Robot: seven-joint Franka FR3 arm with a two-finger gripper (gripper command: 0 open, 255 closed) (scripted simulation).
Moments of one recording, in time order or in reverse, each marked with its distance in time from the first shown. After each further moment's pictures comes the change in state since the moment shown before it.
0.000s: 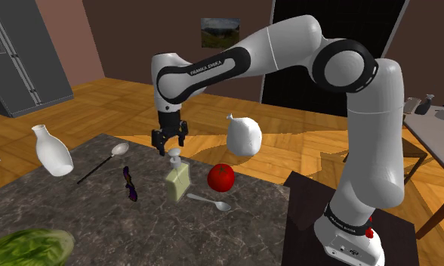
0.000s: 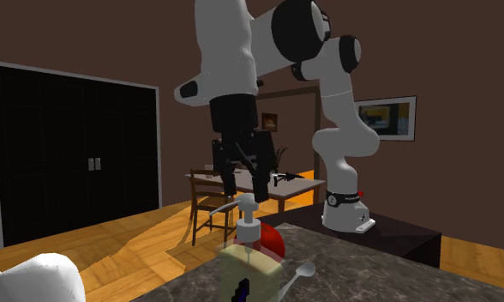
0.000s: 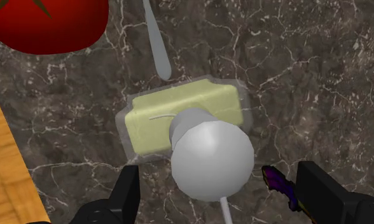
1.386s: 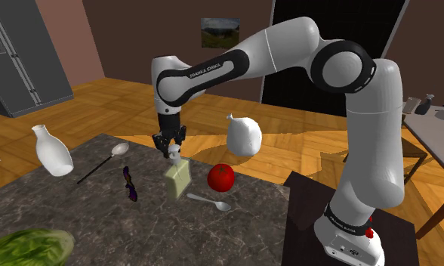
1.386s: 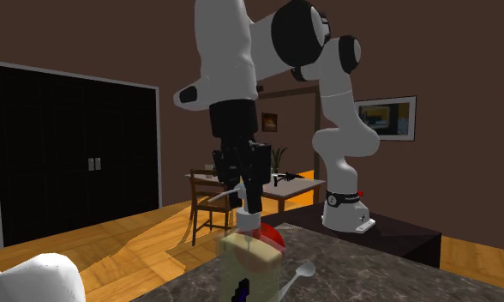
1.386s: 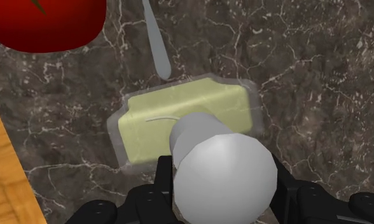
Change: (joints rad) arm 0.002 0.011 0.000 -0.005 -0.002 0.017 0.001
